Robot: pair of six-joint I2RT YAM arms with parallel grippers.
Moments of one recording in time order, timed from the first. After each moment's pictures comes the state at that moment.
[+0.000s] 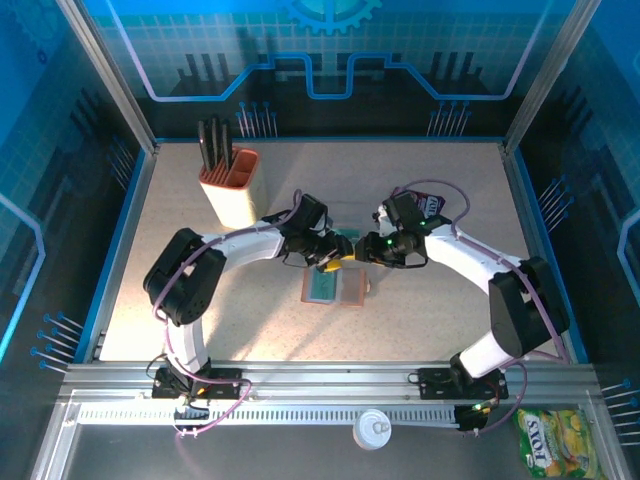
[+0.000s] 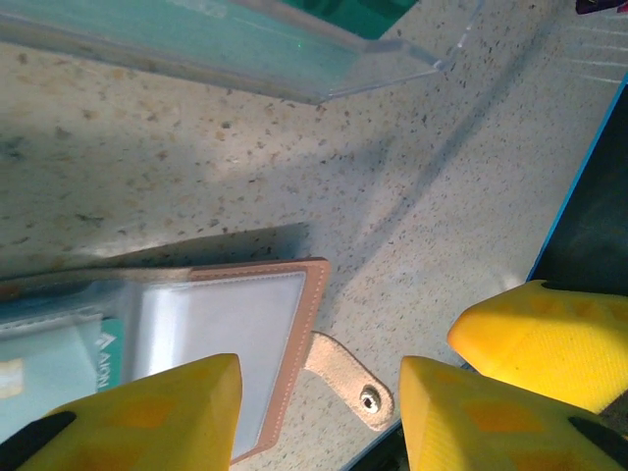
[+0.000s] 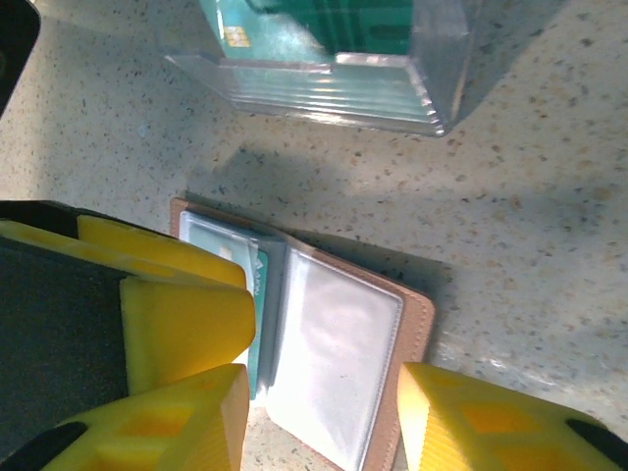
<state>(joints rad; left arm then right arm) -0.60 1.84 1.14 -0.27 0.55 -1.05 0.45 1.55 1.00 -0.56 -0.40 0.55</state>
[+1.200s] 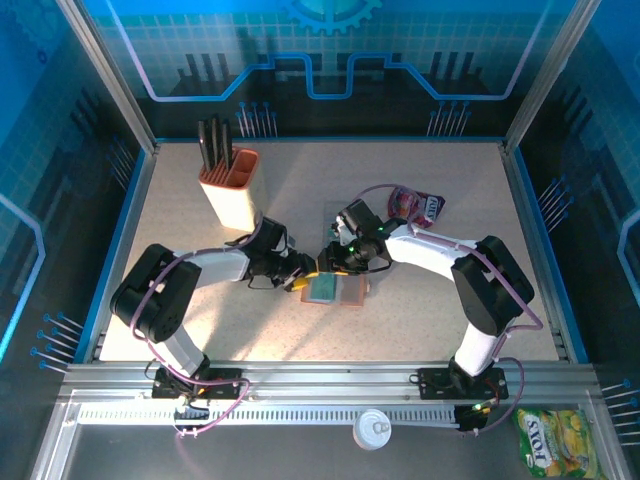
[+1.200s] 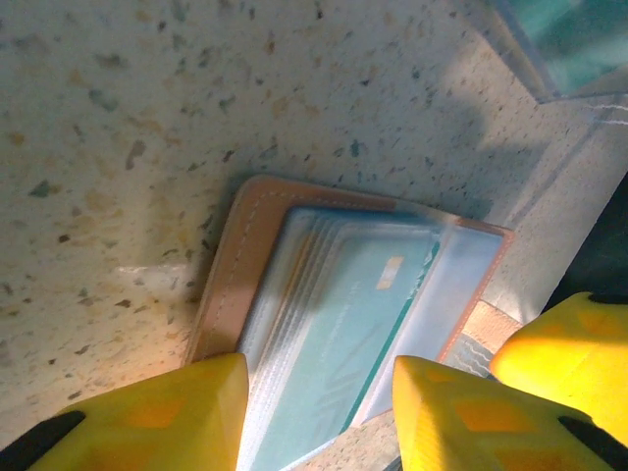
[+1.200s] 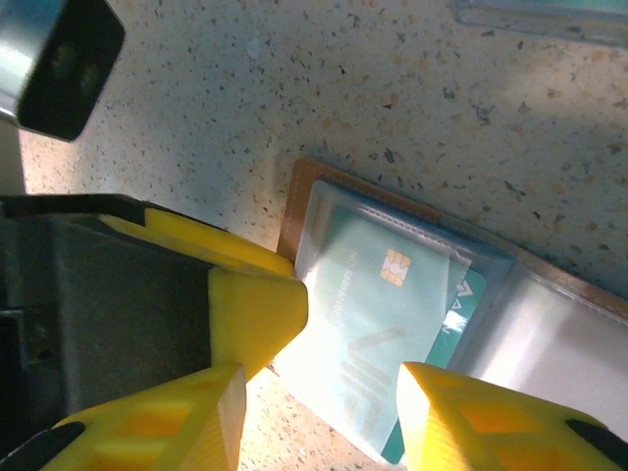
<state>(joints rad) -0.45 1.67 0.75 -0.10 0.59 -1.03 0.65 1.74 1.10 -0.44 -0.44 0.64</state>
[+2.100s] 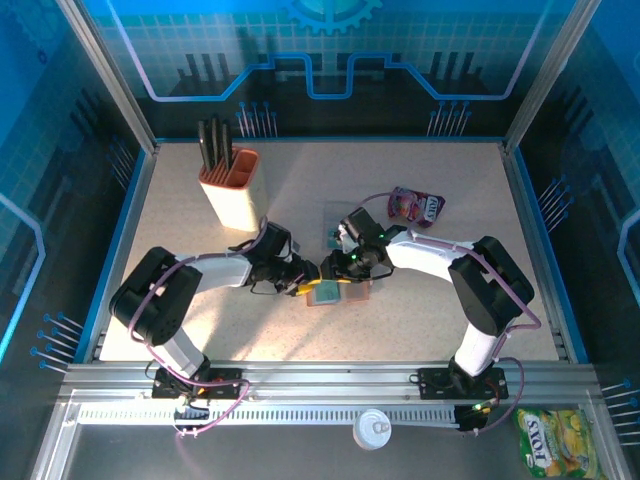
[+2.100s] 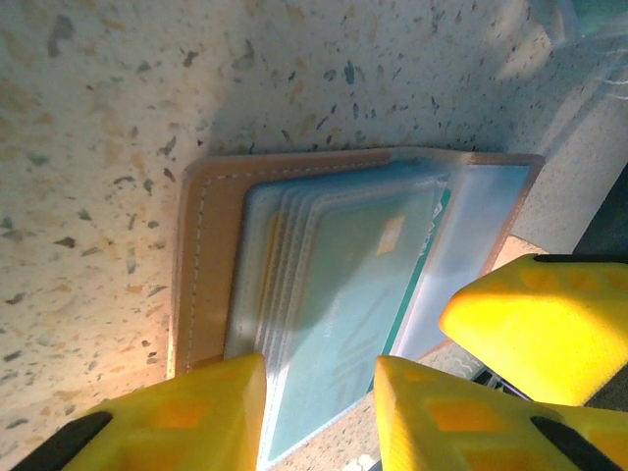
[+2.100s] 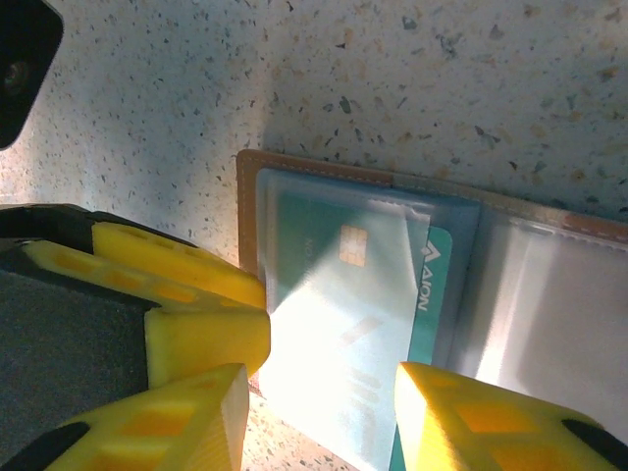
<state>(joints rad) -0.50 1.65 0.72 -0.08 0.58 -1.06 0.65 1.74 1.03 -0.41 -0.45 0.65</state>
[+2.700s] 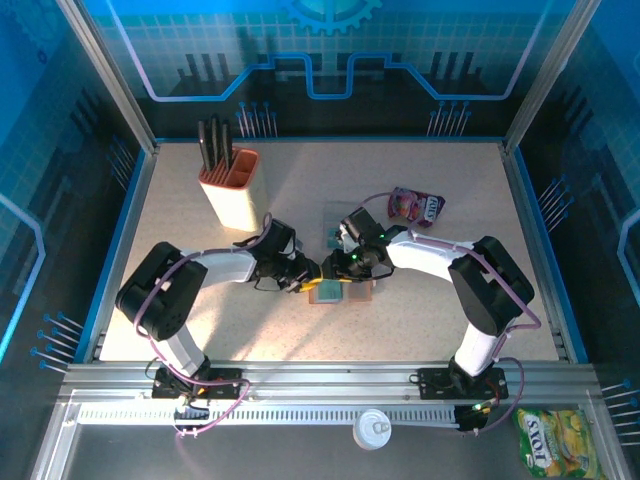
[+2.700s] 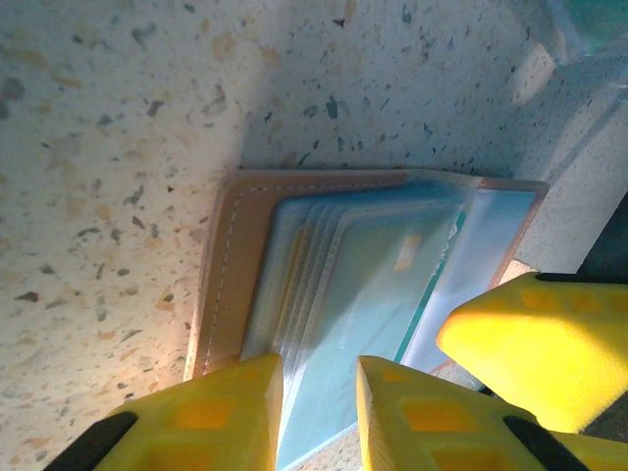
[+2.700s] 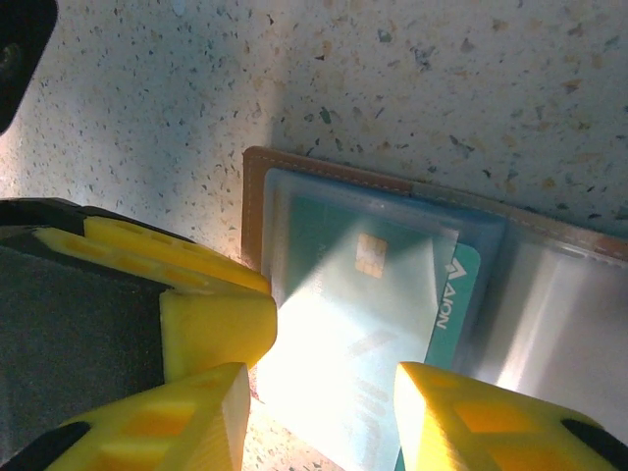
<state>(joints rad) -0.50 1.70 0.78 -0.11 0.57 -1.05 0.65 1.74 1.03 -0.41 -0.42 0.65</state>
